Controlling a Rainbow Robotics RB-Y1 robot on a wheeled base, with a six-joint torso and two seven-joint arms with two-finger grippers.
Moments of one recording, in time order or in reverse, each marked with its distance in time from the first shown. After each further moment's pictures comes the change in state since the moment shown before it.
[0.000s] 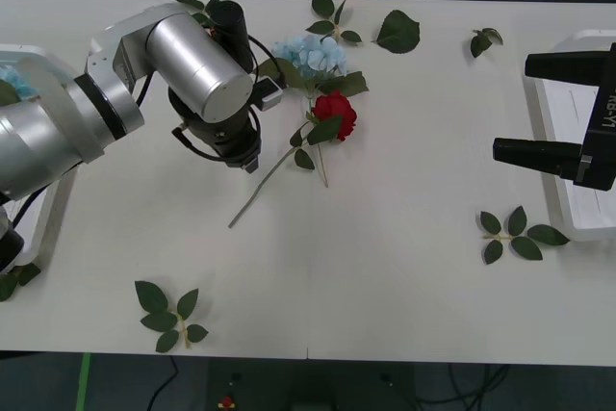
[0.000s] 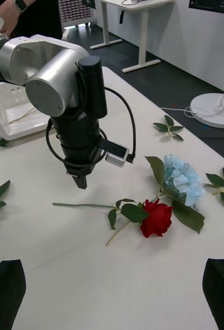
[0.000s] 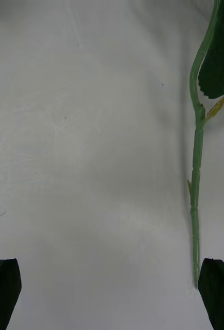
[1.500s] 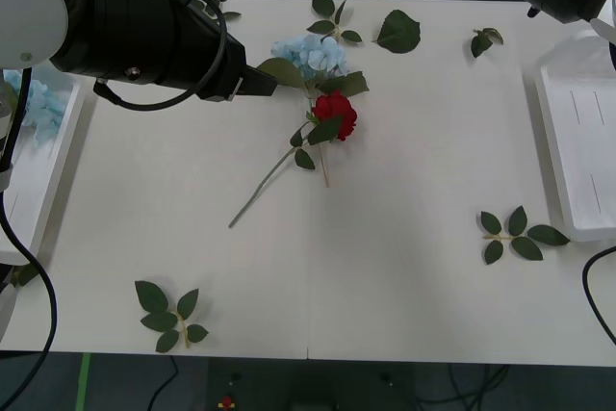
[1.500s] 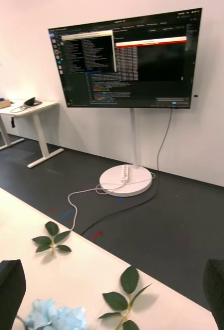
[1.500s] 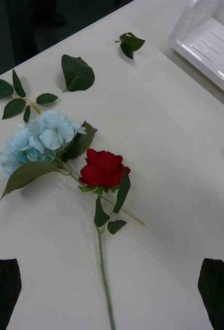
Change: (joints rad) right arm -0.776 0.327 0.497 0.773 0.286 -0.491 -0.071; left arm 0.371 -0.053 0.818 -0.716 0.125 0.185 -0.173
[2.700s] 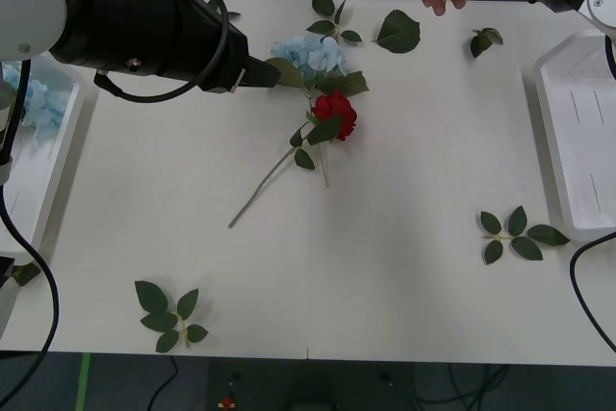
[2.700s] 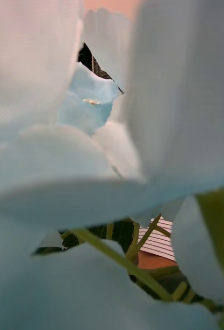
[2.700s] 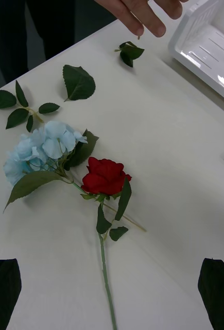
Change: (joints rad) right arm -0.047 0.041 0.000 0.076 0.155 -0.083 0.000; left arm -0.021 0.000 0.000 0.000 -0.001 -0.010 0.000
